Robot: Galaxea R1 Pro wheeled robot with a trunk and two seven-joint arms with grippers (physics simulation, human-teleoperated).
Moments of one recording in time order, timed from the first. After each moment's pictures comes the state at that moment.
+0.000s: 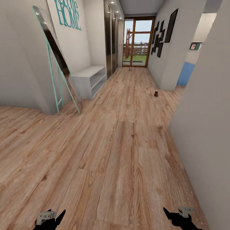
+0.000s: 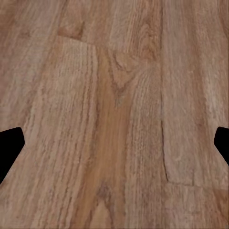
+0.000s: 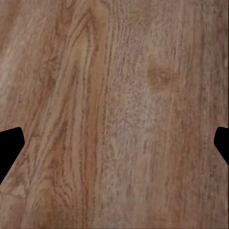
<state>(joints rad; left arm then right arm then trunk) -0.21 0.13 0.54 -0.55 -0.09 -0.32 -0.66 -0.40 -0.23 -0.15 -0.19 -0.13 -0.35 0.43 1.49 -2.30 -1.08</state>
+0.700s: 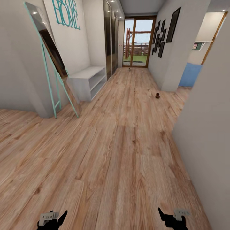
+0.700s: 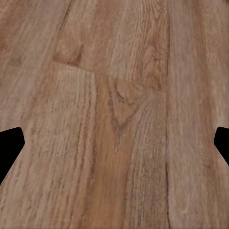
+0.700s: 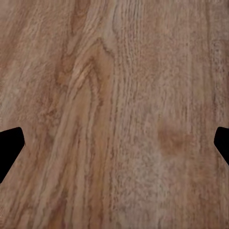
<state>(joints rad) -0.21 0.11 0.53 -0.54 -0.09 -0.32 -0.63 -0.40 -0.15 -0.15 -0.12 -0.08 -0.54 0.29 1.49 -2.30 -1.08</state>
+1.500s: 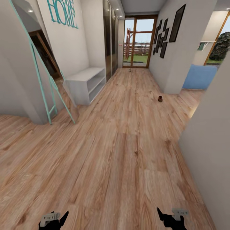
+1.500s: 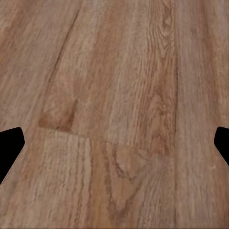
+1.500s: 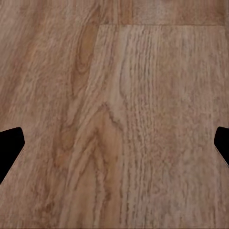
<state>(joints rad) -0.21 0.10 0.53 -0.54 -0.09 -0.32 -0.62 -0.40 -0.14 -0.15 -0.12 -0.08 -0.54 0.29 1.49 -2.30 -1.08</state>
